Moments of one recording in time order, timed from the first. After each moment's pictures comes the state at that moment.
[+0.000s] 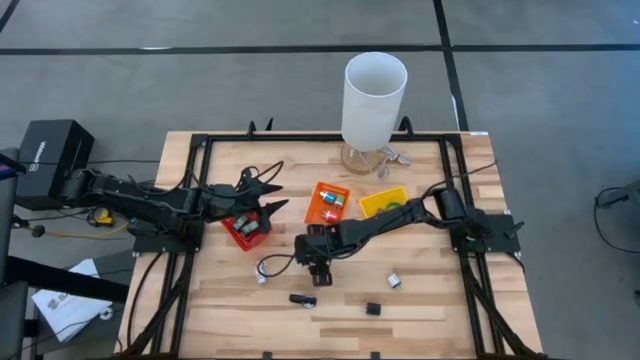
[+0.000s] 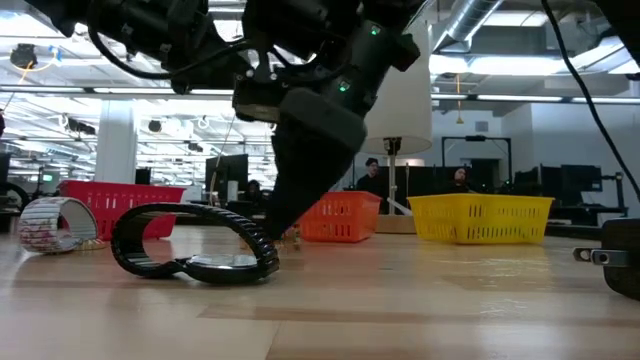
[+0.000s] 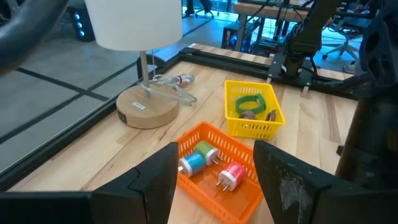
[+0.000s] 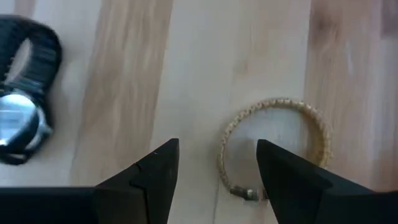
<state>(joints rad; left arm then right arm) -0.07 0.97 0.51 0.16 -0.47 -0.19 0.19 2.20 1.59 -0.47 0.00 0.06</state>
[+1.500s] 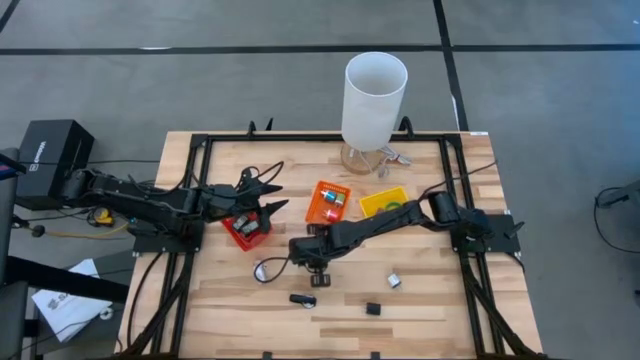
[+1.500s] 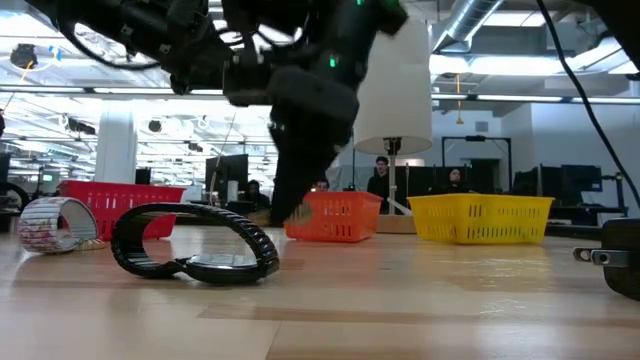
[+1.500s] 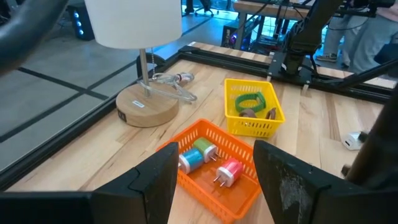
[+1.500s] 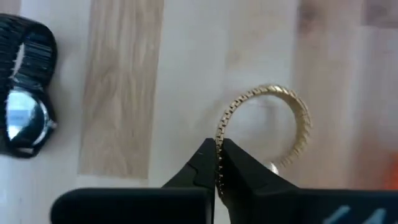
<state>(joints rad) -0.07 0.97 0.51 0.16 -0.47 -0.19 0.21 2.26 1.78 -0.75 0.07 0.09</state>
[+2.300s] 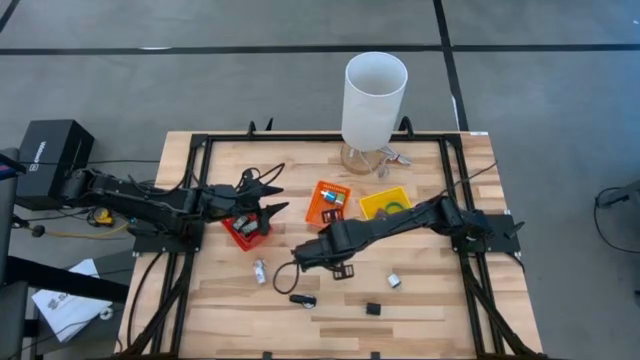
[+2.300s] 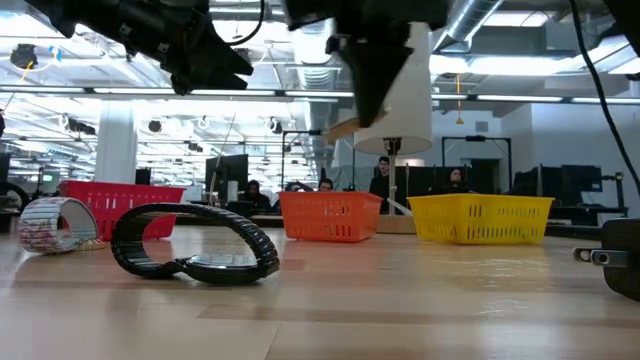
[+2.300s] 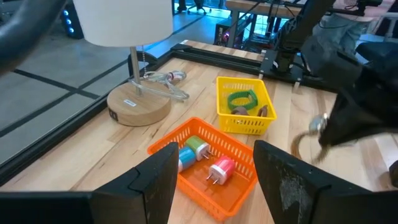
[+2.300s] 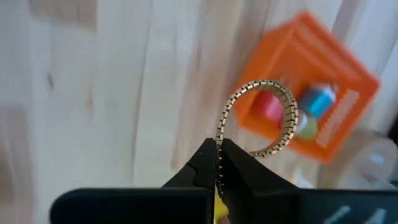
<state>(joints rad) -0.07 0.97 0.51 0.16 -0.44 -0.19 0.28 2.25 2.16 -1.50 0.34 0.07</state>
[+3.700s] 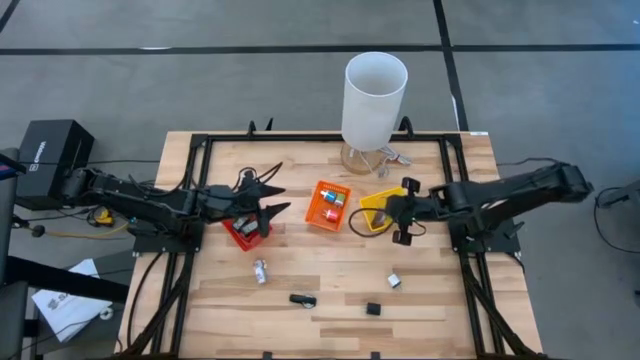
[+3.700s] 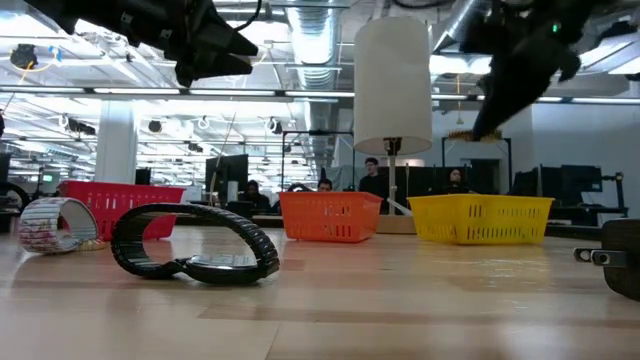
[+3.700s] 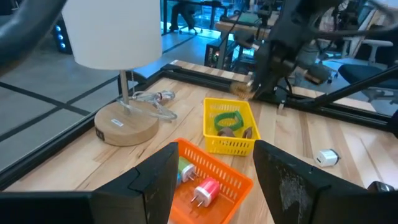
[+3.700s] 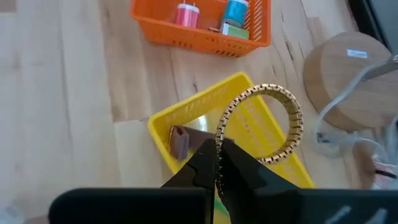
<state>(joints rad) -0.10 0.97 0.51 0.25 -0.44 -0.19 0.13 1.12 0.80 -0.71 0.36 0.18</state>
